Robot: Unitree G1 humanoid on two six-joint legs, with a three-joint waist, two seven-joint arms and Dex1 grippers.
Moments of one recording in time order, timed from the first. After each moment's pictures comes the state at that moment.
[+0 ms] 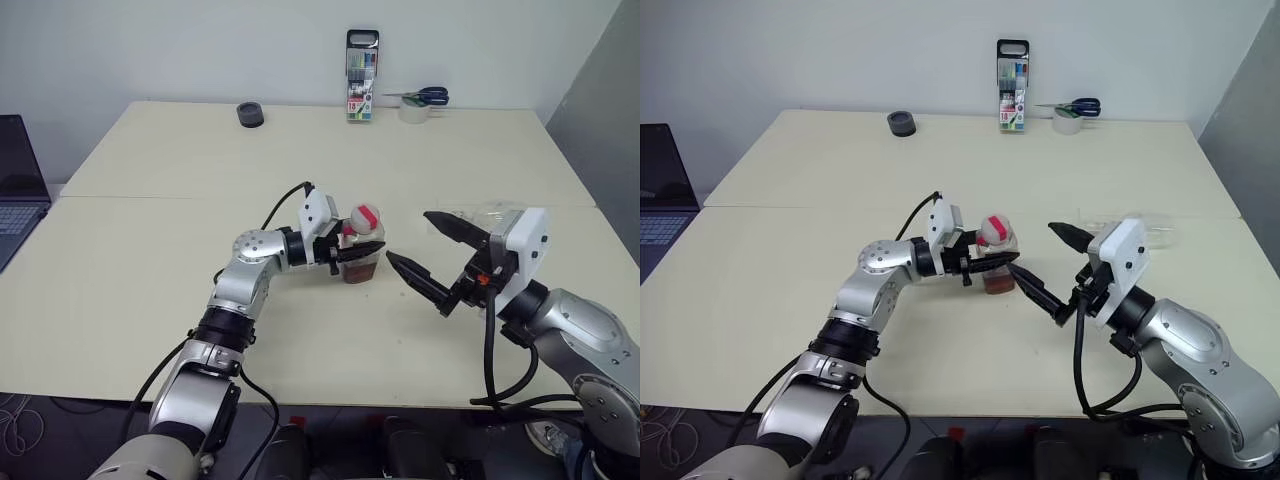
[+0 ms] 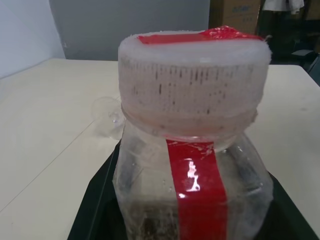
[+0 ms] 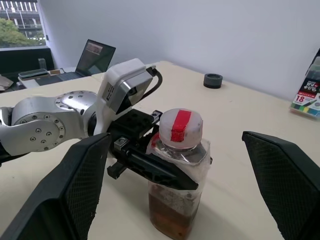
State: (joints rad) left arm -0.74 0.26 -0.14 0.44 -0.26 0.03 -1.08; right arm -0.17 -0.56 -0.11 -0.83 0.69 0.69 0.36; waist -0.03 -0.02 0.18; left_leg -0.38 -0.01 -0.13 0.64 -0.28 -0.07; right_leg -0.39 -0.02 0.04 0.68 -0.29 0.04
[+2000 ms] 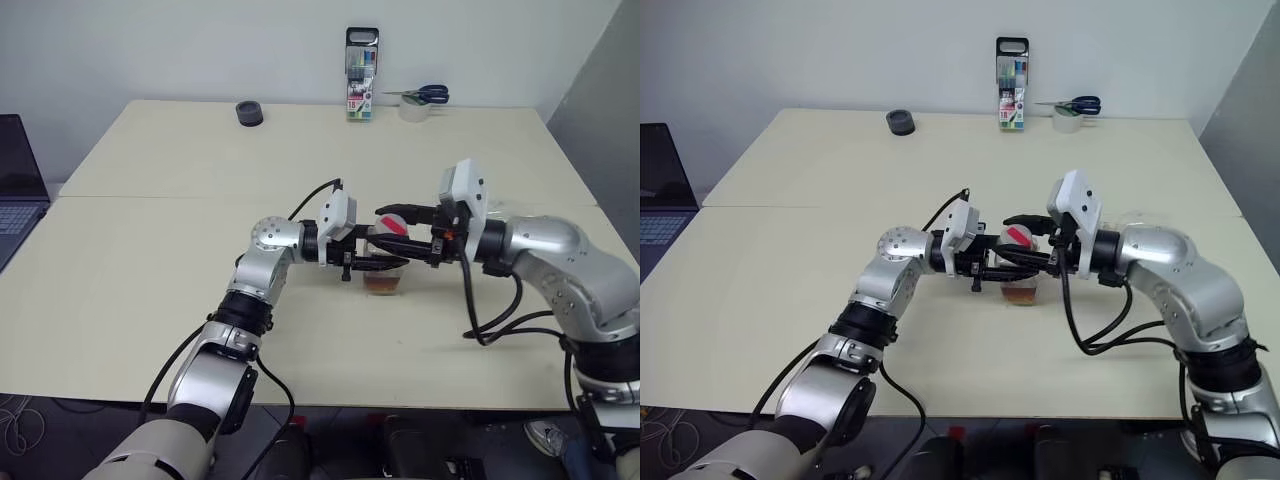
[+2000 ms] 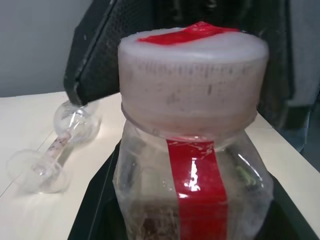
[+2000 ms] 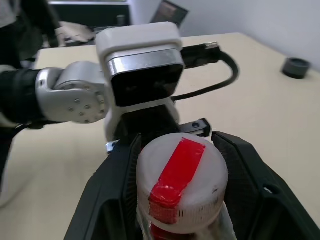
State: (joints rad) left arm -0.84 0.20 -0.16 0.53 -0.27 -0.05 -1.37; right arm -0.63 -0.67 0.09 -0.34 0.60 0.68 0.87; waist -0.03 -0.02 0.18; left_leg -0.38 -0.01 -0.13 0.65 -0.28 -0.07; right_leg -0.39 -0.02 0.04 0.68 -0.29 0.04
